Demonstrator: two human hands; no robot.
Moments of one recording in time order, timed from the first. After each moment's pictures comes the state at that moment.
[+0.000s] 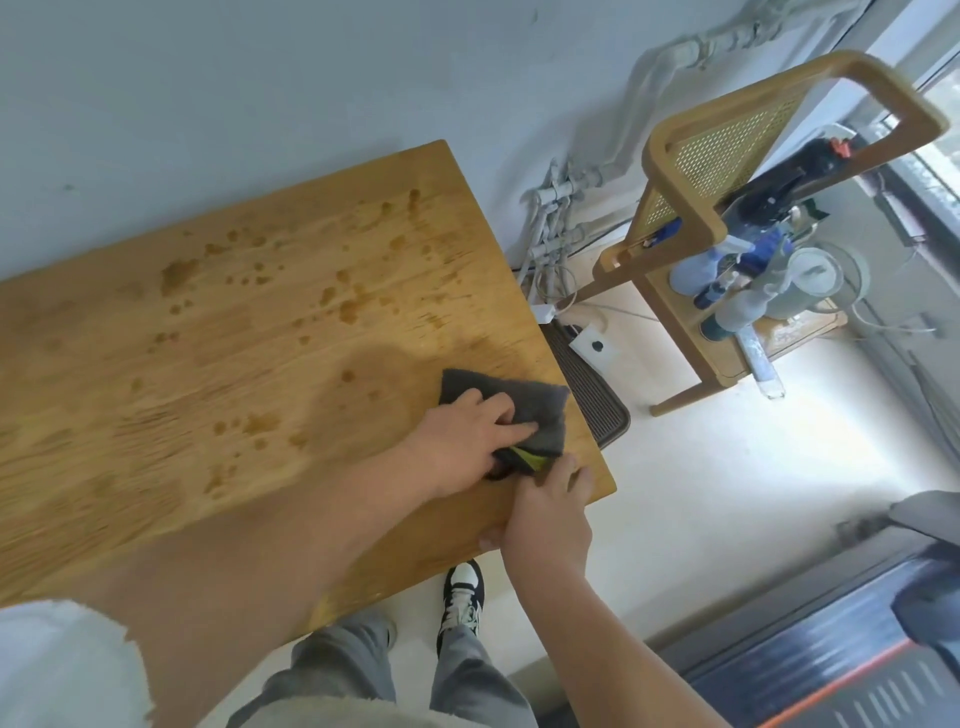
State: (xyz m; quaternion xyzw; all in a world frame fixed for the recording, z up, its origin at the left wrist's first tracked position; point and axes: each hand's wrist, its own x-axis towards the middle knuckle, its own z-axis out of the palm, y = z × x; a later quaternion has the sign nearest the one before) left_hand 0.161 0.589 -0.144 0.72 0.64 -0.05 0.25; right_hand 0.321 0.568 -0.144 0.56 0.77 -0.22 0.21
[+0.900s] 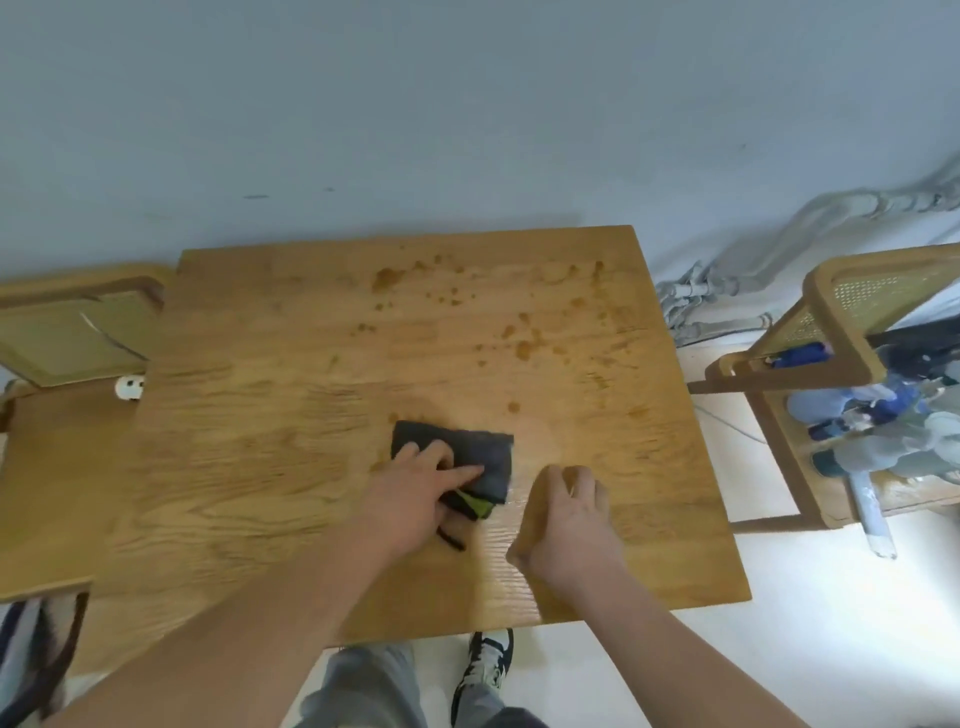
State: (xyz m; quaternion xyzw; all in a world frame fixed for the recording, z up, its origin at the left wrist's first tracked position) left_hand 0.021 0.401 -0.146 0.52 0.82 0.01 0.23; right_hand 0.198 0.537 -0.113 0.40 0.86 -0.23 0.21
